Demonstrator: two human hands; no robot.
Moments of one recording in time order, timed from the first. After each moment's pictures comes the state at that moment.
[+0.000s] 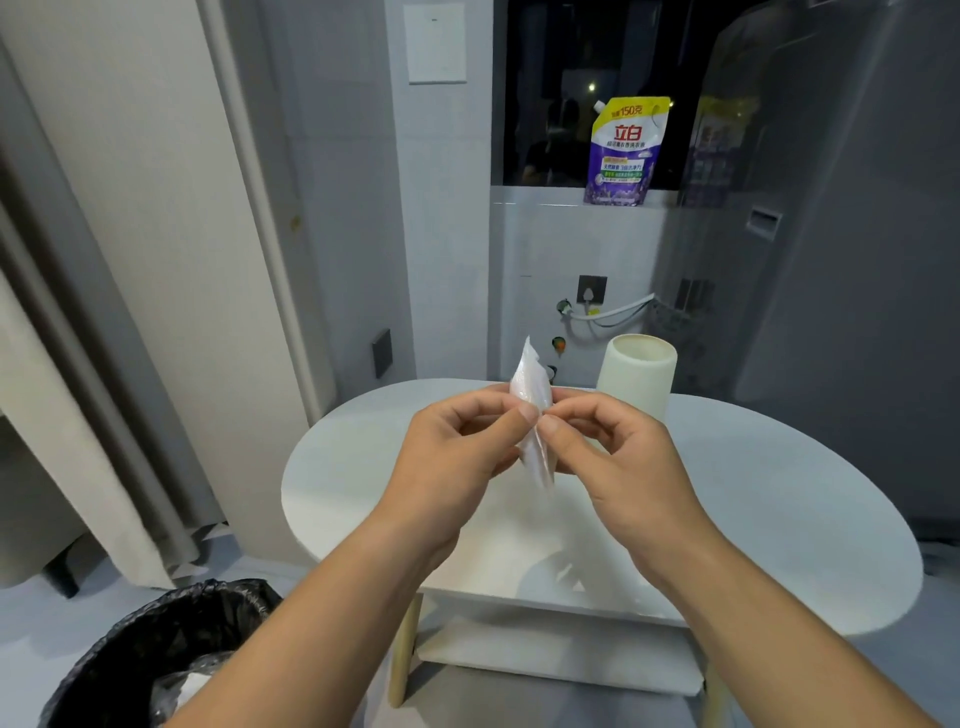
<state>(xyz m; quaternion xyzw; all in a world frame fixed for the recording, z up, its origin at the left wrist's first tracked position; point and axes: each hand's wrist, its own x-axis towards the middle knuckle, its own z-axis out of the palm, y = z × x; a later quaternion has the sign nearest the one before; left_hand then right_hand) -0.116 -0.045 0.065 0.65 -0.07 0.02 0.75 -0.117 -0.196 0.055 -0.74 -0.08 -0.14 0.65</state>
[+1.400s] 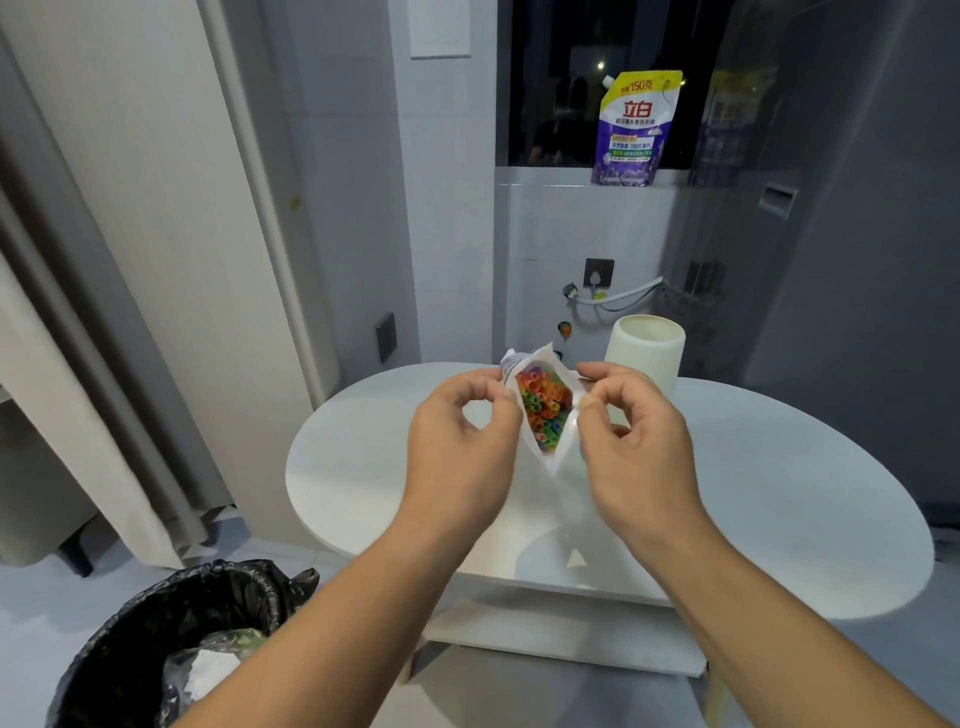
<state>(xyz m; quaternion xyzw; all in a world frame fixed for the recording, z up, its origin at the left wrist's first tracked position) -0.113 -0.062 0.047 0.73 0.00 0.17 0.66 -0.111 -0.190 0.040 -0.76 -0.03 -0.25 0.59</state>
